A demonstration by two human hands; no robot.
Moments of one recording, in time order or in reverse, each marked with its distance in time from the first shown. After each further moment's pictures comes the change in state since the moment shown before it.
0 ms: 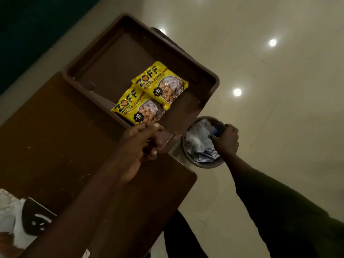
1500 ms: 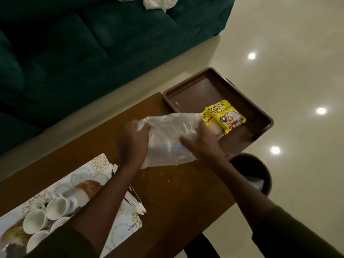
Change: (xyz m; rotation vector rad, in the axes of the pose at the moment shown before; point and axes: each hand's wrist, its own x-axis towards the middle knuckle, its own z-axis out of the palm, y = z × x) left_hand -0.129 0.022 -0.132 0.652 1.068 0.519; right_hand -0.239 -0.239 -0.049 0.319 -0.379 -0.783
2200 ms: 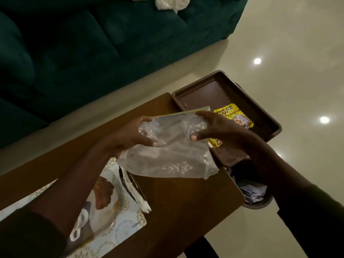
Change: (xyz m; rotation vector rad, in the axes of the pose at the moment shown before) left_hand 0.047 -0.029 -0.051 -0.281 -0.858 -0.151; right_hand 0.037 -0.033 -0.049 0.204 -0.617 0.145
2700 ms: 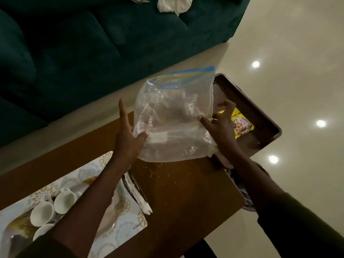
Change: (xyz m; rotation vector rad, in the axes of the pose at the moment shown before) left_hand -0.005 -0.029 0.020 -0.035 0.560 0.306; right_hand 0.016 0.010 0.033 -0.033 0.741 -0.238
